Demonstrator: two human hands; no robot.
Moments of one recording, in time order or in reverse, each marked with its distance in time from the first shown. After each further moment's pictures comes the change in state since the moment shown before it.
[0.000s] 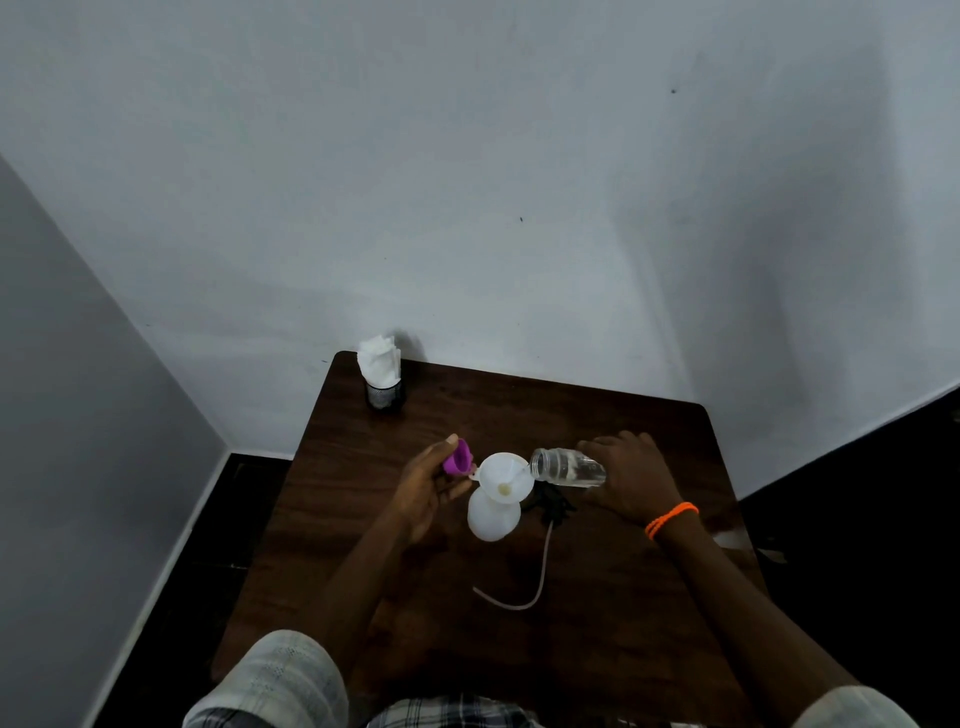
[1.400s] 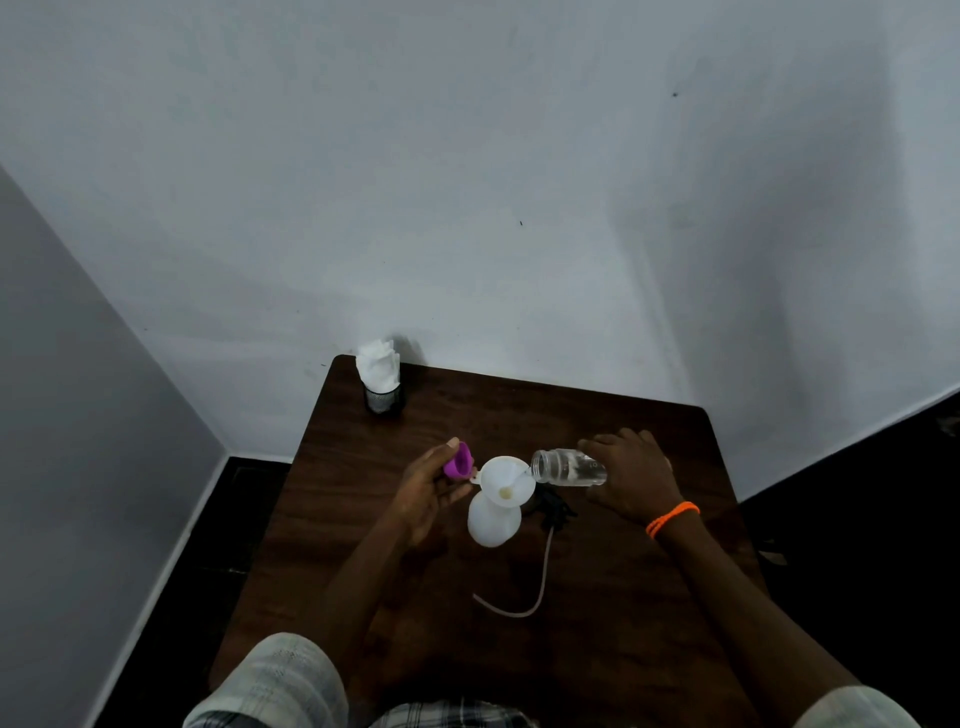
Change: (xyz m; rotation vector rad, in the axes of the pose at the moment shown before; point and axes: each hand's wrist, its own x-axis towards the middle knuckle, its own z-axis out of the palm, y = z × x) left_hand 0.010 -0.003 -0.004 0.013 -0.005 0.002; right_hand 0.006 0.002 -0.003 -0.033 0.042 -0.008
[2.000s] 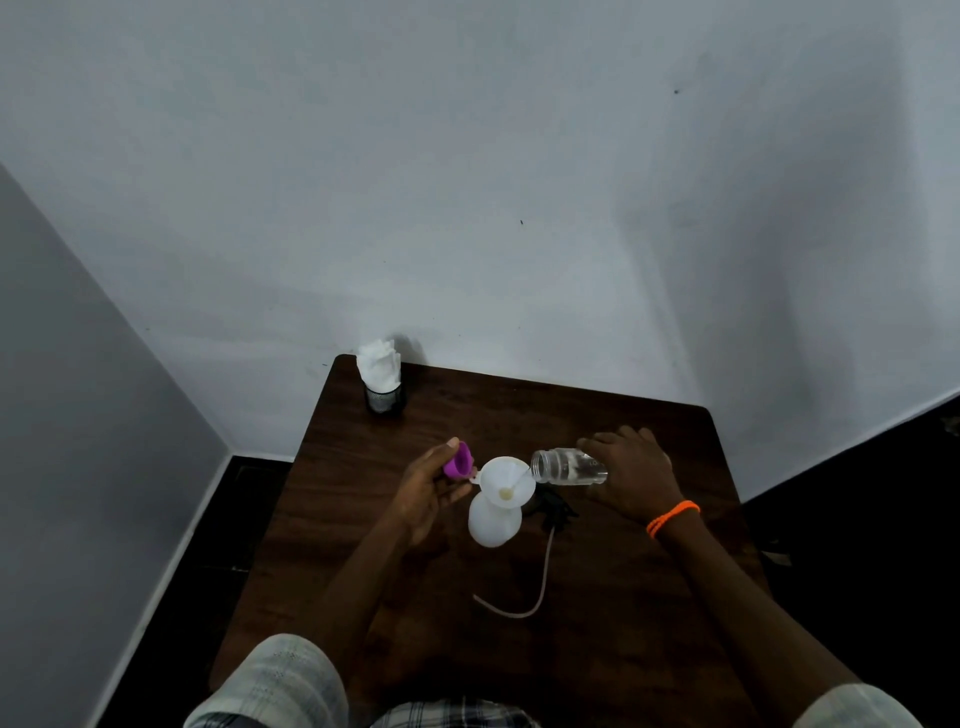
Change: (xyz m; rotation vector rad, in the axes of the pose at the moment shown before) left_hand 0.003 0.000 0.000 0.031 0.014 0.011; right_hand 0.005 0.005 0.008 -0.026 0.008 -0.023
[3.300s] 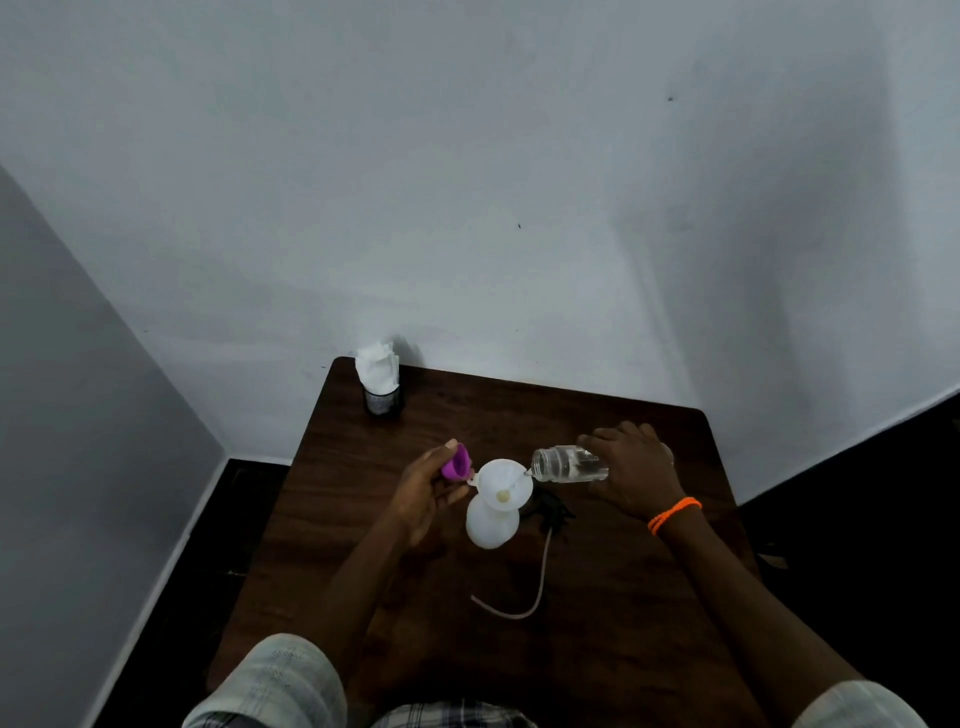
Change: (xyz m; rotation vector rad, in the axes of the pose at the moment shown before) left_hand -0.001 -0.001 0.000 0.013 -0.001 0.002; right_hand -0.004 0.003 -0.012 0.016 0.036 -0.016
